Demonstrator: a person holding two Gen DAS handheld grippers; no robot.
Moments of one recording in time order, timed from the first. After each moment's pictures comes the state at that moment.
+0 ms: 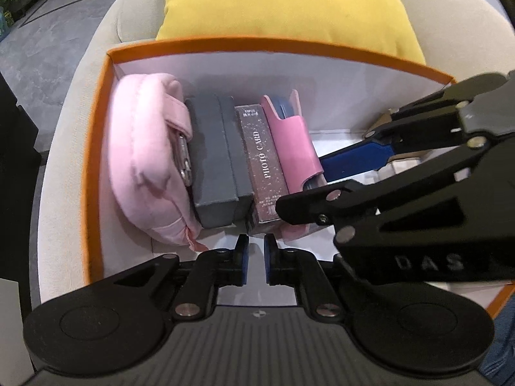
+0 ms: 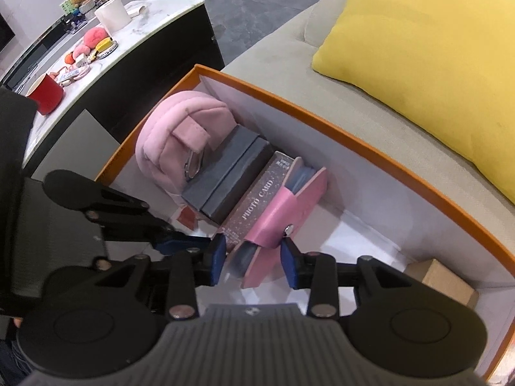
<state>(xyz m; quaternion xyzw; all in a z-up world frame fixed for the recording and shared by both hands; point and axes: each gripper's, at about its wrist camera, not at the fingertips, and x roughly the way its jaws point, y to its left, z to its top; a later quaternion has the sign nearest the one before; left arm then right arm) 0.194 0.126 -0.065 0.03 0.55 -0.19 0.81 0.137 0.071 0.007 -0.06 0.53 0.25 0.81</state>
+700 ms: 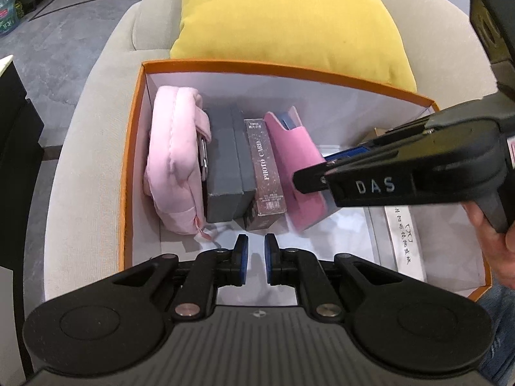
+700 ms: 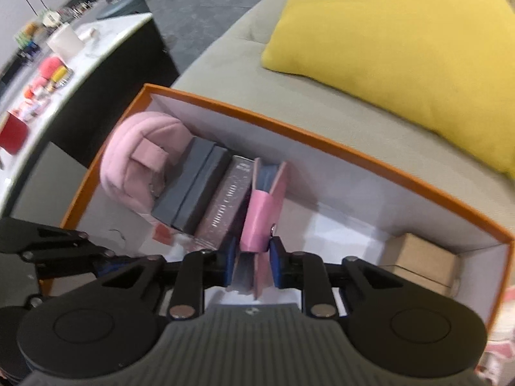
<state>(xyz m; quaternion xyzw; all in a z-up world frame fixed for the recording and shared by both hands) 0.177 0.132 -0.039 -0.01 0.53 -0.18 0.83 0.140 0.065 0.013 -0.02 0.55 0.15 0.82</state>
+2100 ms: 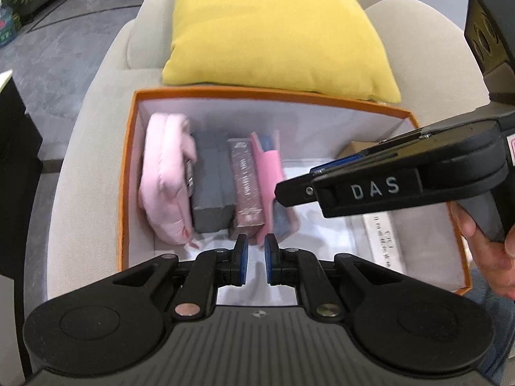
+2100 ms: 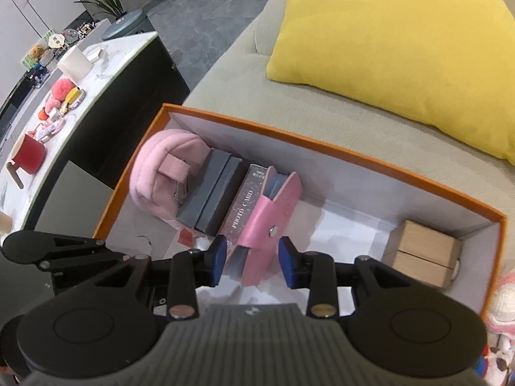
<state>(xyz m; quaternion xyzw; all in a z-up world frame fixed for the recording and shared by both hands) 0.185 0.132 -0.026 0.00 0.51 -0.20 0.84 0.129 0.053 0.033 0.04 0.53 0.16 0.83</state>
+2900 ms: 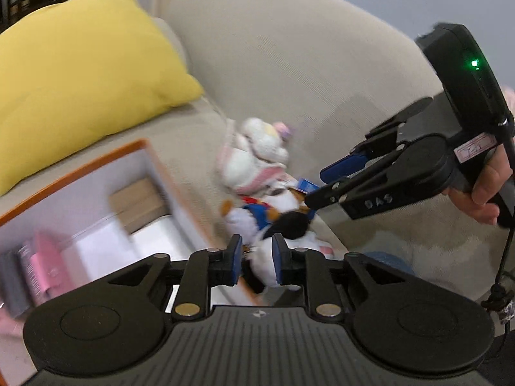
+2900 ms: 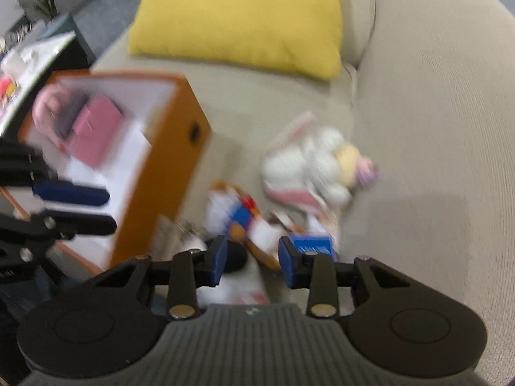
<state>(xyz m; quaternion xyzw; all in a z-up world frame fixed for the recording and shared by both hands) 0.147 -0.078 0.010 0.12 0.47 -0.41 0.77 -0.004 -0.175 0.065 0.00 0.56 0.04 0.82</state>
